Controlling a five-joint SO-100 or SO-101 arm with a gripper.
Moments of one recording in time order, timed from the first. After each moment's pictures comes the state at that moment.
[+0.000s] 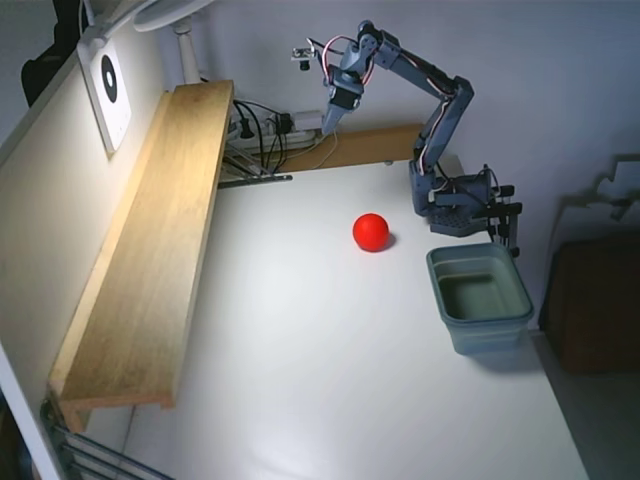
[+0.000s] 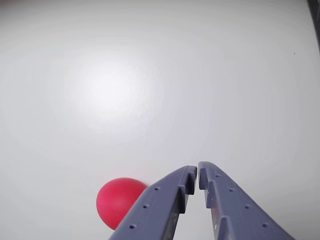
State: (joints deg) arm 29.6 117.7 75.0 99.7 -90.2
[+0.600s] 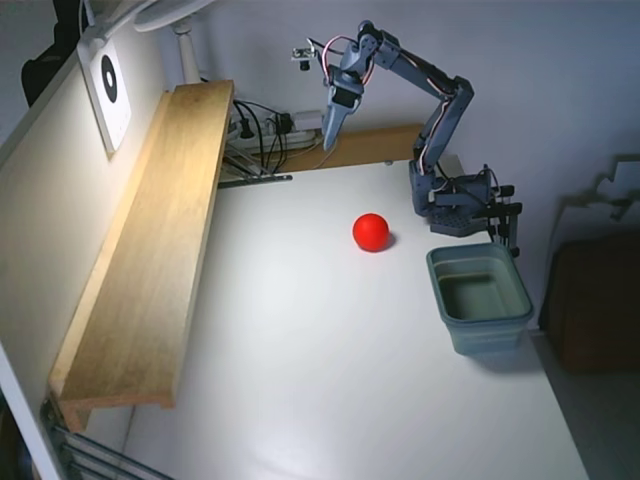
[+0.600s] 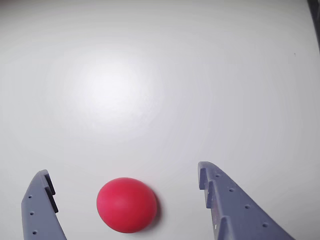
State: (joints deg) arm 29.3 117.7 75.0 99.7 -90.2
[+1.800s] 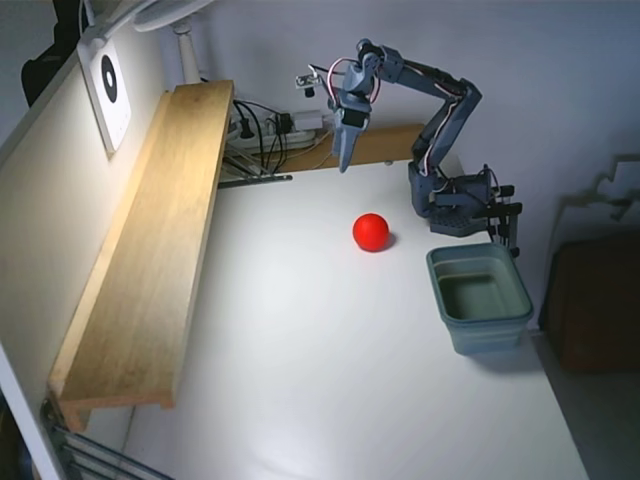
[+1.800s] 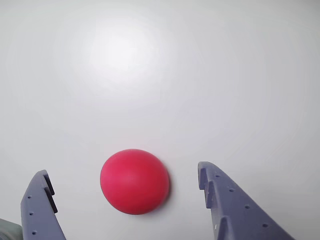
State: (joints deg) arm 22.9 123.9 92.1 94.7 -90.2
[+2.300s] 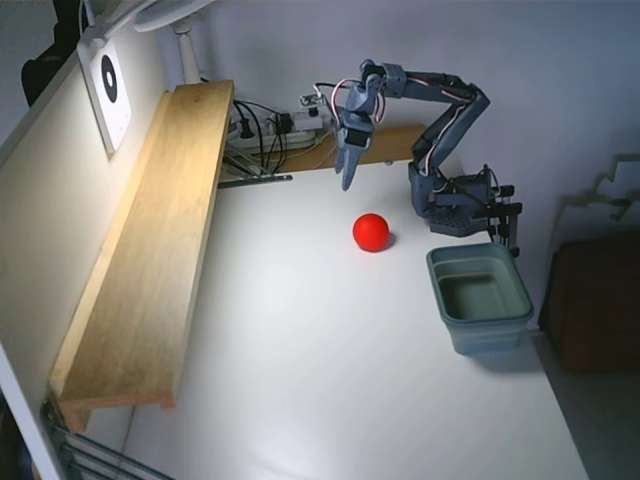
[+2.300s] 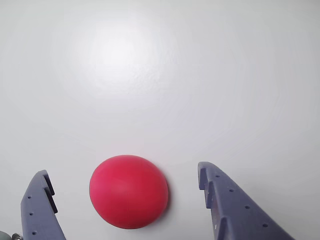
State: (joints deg) arm 22.9 131.5 111.8 82.6 -90.2
